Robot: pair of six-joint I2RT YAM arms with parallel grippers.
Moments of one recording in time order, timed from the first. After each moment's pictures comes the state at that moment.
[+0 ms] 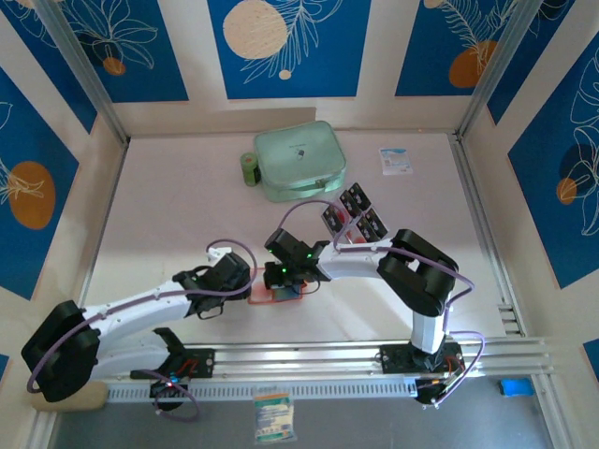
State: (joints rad) left arm -0.81 1.11 0.47 -0.49 -0.34 -0.81; right arm 1.00 1.84 1.03 -0.19 -0.20 0.81
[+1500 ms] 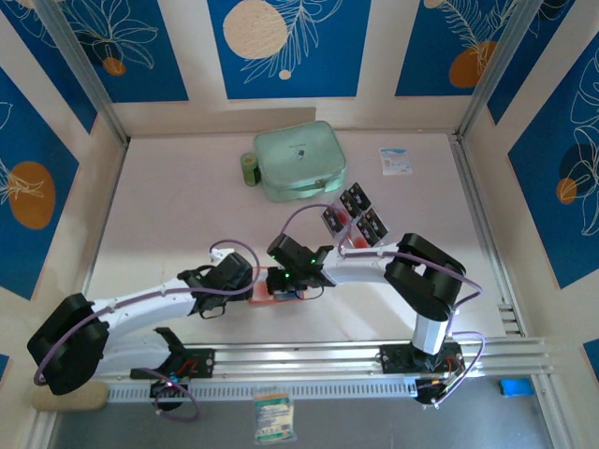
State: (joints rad) left arm -0.81 1.16 0.47 -0.46 -0.31 -0.81; right arm 1.03 1.79 0.97 -0.18 -0.20 0.85
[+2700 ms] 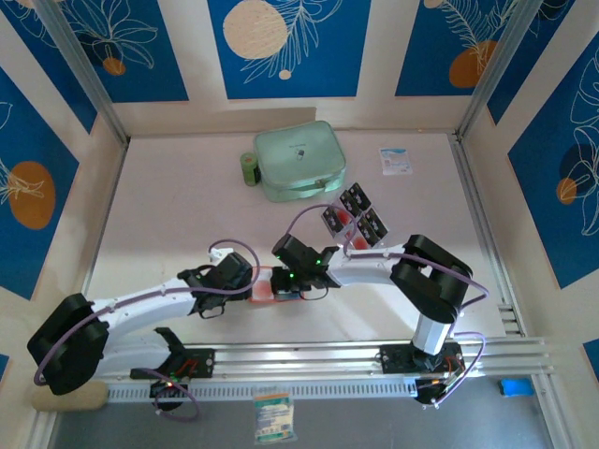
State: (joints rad) left arm -0.81 1.16 0.47 -0.48 -0.33 -0.80; right arm 1.01 1.75 0.92 -0.18 -0.18 0.86
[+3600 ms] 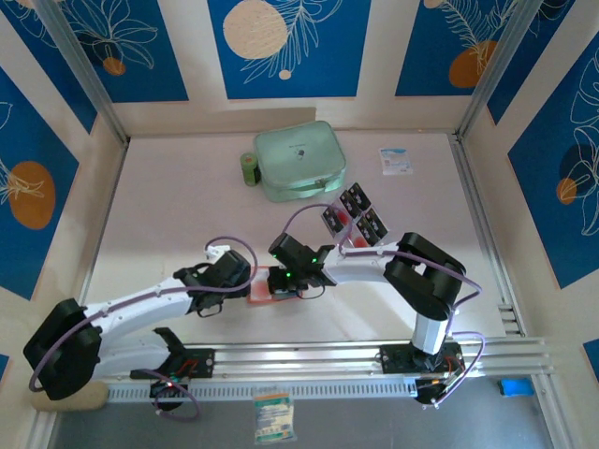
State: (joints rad) left arm -0.79 1.12 0.51 -0.55 -0.37 -0.80; right arm 1.01 1.79 0.96 -0.19 -0.20 0.85
